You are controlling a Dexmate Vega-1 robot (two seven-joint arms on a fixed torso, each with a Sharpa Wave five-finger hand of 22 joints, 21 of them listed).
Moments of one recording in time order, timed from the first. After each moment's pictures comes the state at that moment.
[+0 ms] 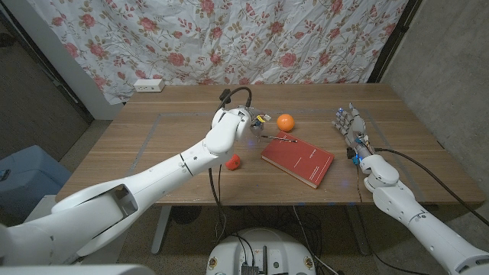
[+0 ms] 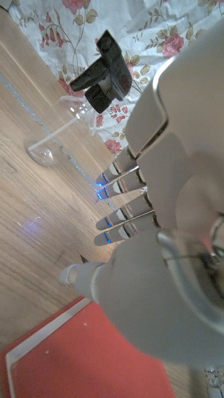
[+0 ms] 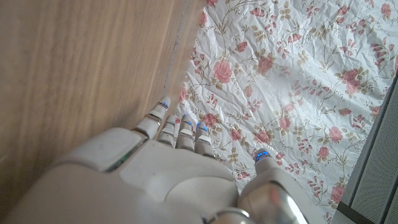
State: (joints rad) left arm 0.50 0.49 0.96 -1.86 1.17 0.58 -0.75; left_hand 0.92 0.03 0.17 -0.13 0.18 0.61 -0.18 0.18 0.18 0.51 -0.22 0.17 0.17 0.31 -0.04 0.17 0.16 0.20 -0.04 0.18 0.17; right arm -1.00 -0.57 -0.28 -1.31 0.66 0.40 -0.02; right_hand 0.02 0.08 0.32 0.04 0.23 0.11 0.00 0.18 0.17 0.11 0.07 0.19 0.18 -0.02 0.06 0.22 0.26 0.24 0.01 0.18 0.16
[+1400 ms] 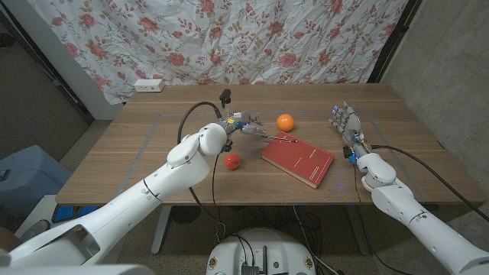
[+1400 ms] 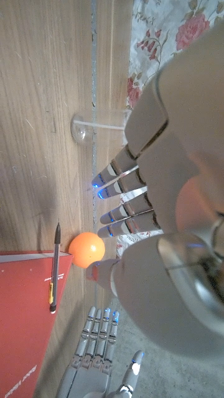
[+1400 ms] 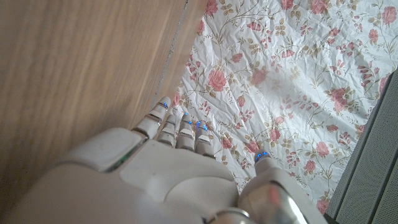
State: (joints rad) left arm 0.70 0.58 0.75 -2.06 0.48 0.67 -0.19; left_hand 0.73 0.13 0.17 -0.06 0.18 0.55 -0.08 0.18 0.18 0.43 -0.17 0.18 0.17 0.30 -0.04 0.17 0.16 0.25 -0.04 0.19 0.17; right arm -1.02 -0.59 -0.30 -1.39 0.61 0.39 -0.05; right_hand 0.02 0.08 0.32 0.05 0.23 0.12 0.00 0.18 0.17 0.12 0.07 0.19 0.18 -0.01 0.05 0.22 0.26 0.23 0.01 0.18 0.16
